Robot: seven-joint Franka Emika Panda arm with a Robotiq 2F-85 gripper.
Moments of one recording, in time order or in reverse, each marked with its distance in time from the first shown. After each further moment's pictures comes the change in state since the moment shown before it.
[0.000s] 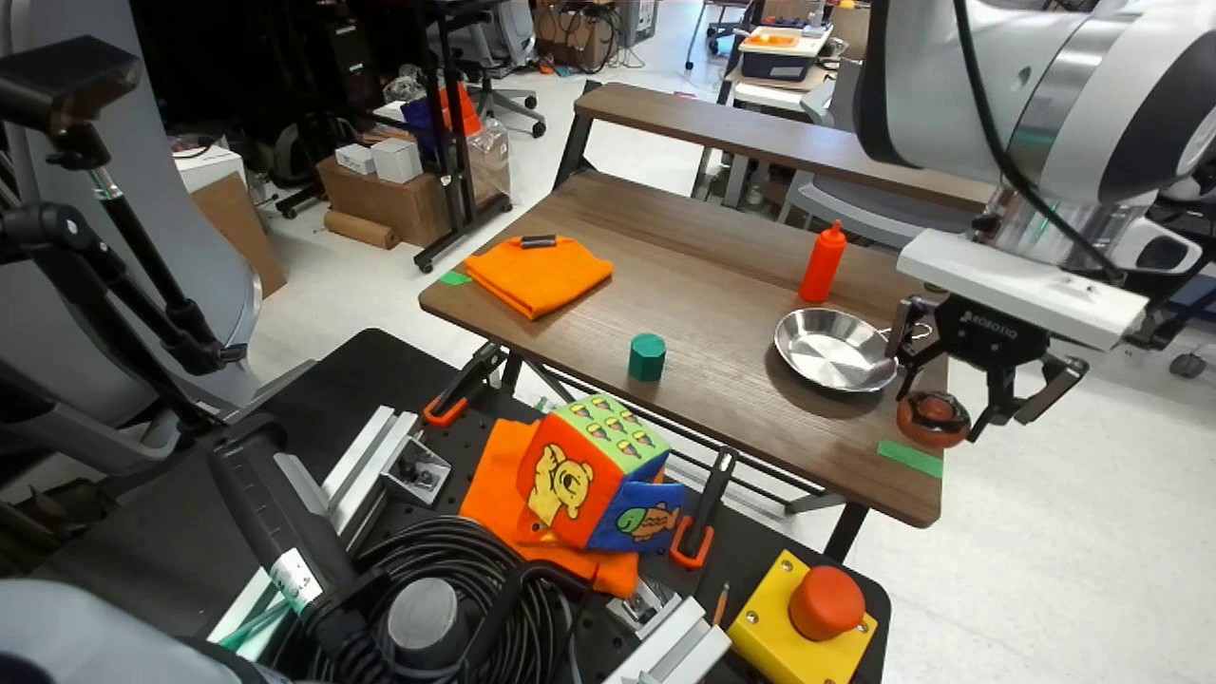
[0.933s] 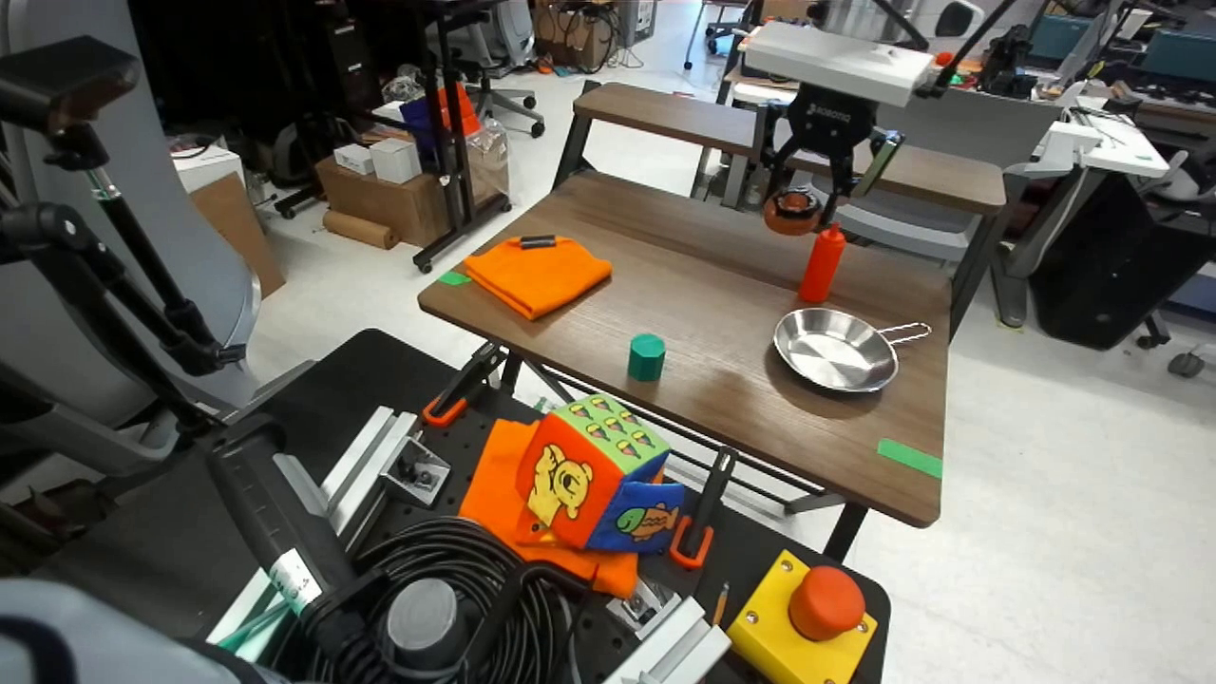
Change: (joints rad) arm 0.158 -0.133 0.185 0.068 0.048 -0.054 0.044
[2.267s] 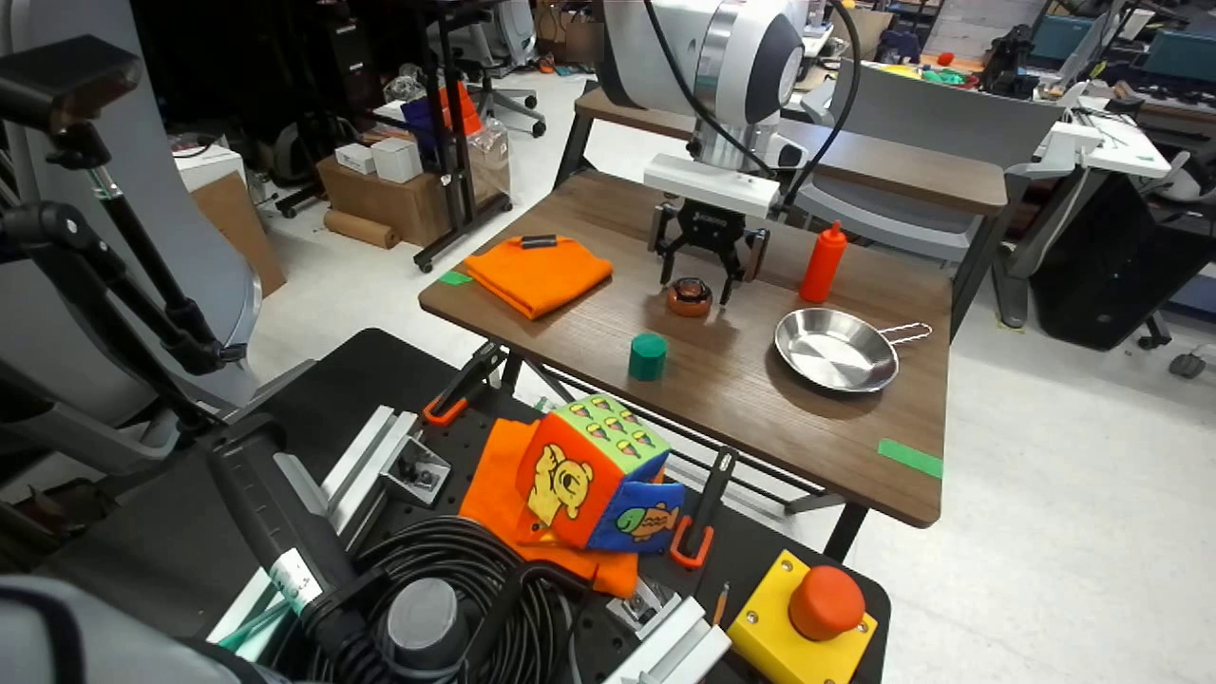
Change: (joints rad) arm 0.112 0.285 0.027 0.106 -0.053 -0.001 0.004
